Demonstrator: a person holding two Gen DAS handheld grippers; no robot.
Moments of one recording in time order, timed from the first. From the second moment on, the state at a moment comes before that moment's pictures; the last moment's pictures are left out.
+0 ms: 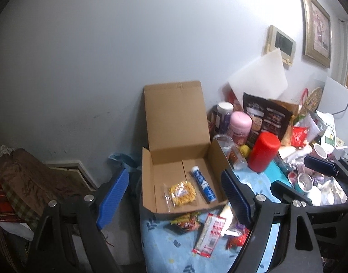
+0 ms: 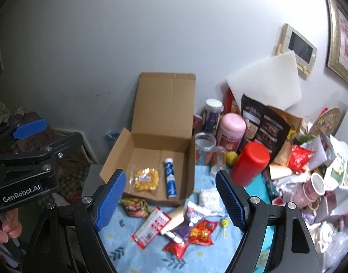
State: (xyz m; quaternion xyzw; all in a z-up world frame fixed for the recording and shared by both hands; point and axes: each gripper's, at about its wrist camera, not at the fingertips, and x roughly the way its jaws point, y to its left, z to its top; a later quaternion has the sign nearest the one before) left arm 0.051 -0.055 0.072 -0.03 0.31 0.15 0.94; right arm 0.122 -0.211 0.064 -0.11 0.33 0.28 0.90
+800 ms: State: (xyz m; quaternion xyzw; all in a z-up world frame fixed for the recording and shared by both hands) left arm 0.043 -0.074 -0.057 -0.04 0.43 0.08 0.90; right arm 0.109 -0.234 -0.063 -0.11 0.45 0.25 0.85
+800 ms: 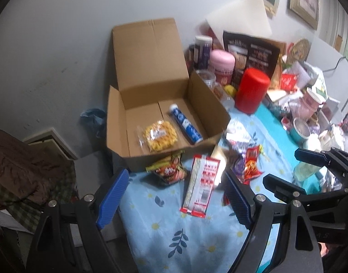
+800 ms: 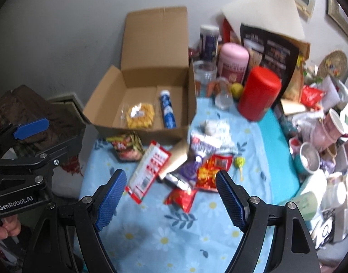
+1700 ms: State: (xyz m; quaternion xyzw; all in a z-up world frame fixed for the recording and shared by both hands) left arm 0.105 -0.082 -0.202 -0.05 0.54 0.01 0.84; right arm 0.147 -0.255 -0.183 -0.10 0.56 0.21 0.80
